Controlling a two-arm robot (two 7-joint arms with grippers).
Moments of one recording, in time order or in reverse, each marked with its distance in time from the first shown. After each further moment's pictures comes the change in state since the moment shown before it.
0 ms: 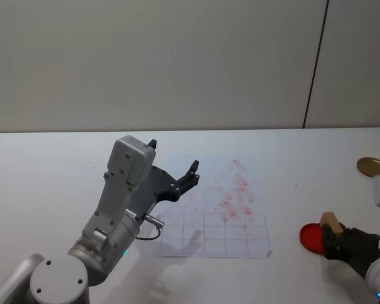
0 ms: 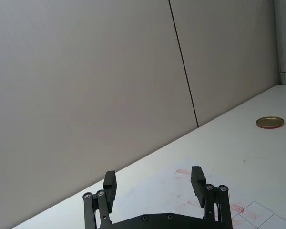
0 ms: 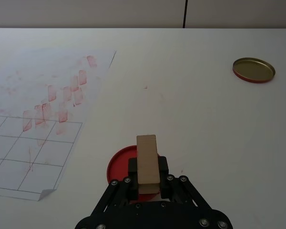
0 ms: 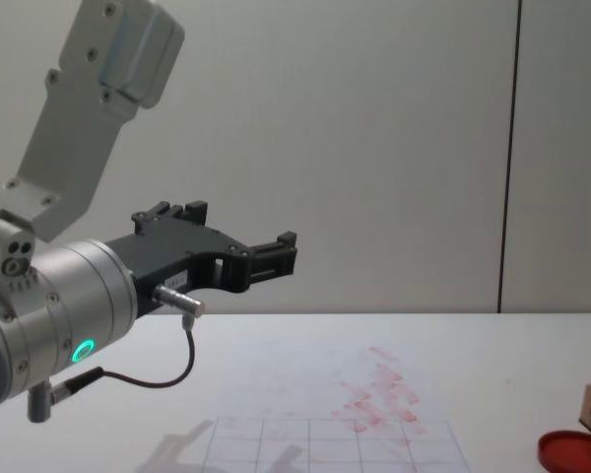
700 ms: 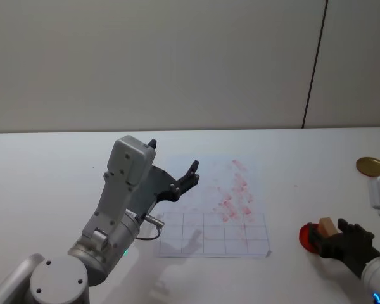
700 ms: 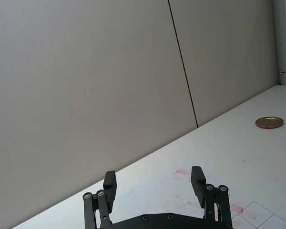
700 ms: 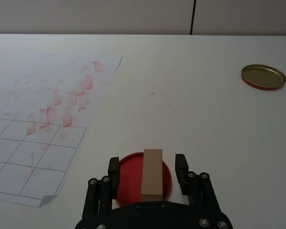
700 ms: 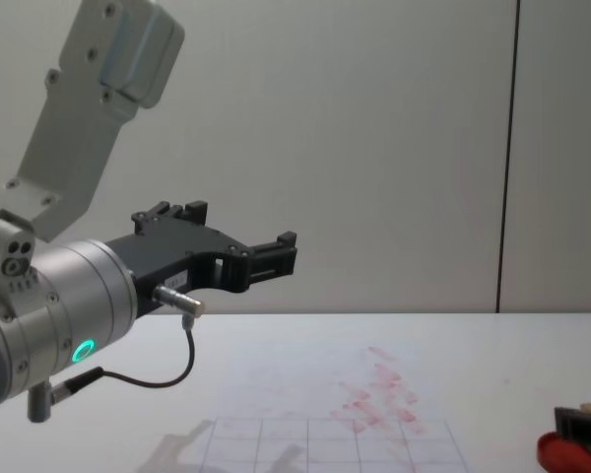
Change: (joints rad) left arm 0.000 0.000 0.000 0.000 0.000 0.000 0.000; right arm 0.015 -0.009 0.000 0.059 -0.022 -0.074 0.055
